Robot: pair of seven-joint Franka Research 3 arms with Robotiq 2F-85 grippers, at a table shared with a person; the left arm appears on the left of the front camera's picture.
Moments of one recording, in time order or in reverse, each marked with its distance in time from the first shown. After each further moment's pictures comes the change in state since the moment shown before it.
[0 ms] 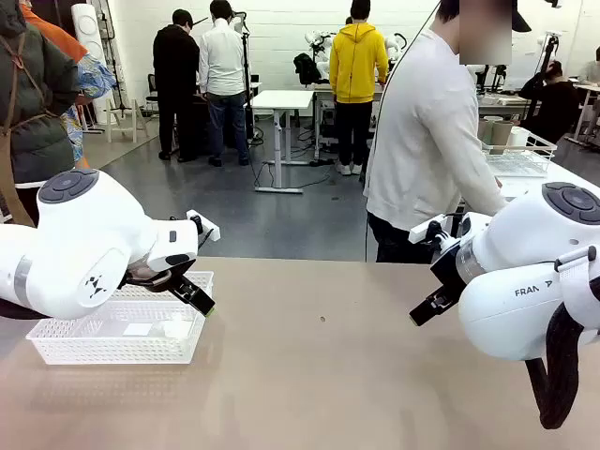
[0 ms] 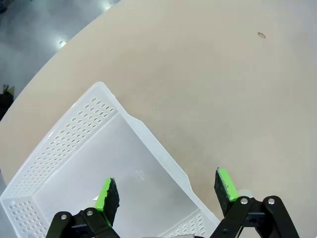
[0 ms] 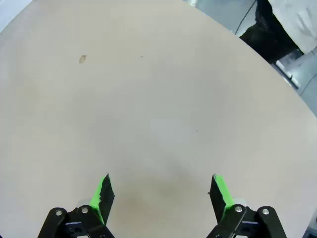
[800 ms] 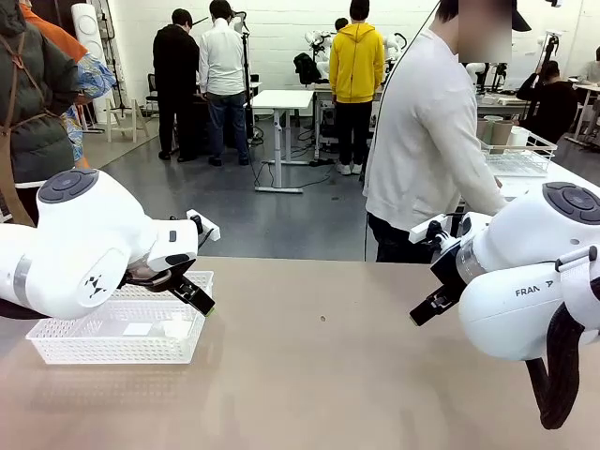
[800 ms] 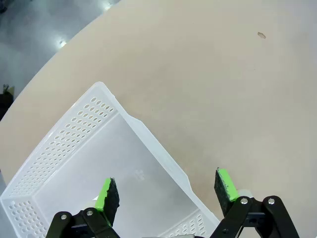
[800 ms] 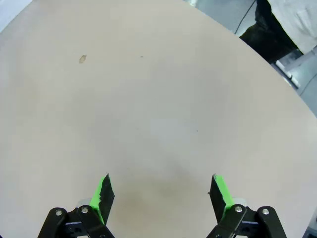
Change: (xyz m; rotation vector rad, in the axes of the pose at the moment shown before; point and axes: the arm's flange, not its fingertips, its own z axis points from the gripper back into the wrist) left arm 0.000 0.000 0.000 0.000 0.000 0.000; right arm 0.000 0.000 0.000 0.000 0.000 0.000
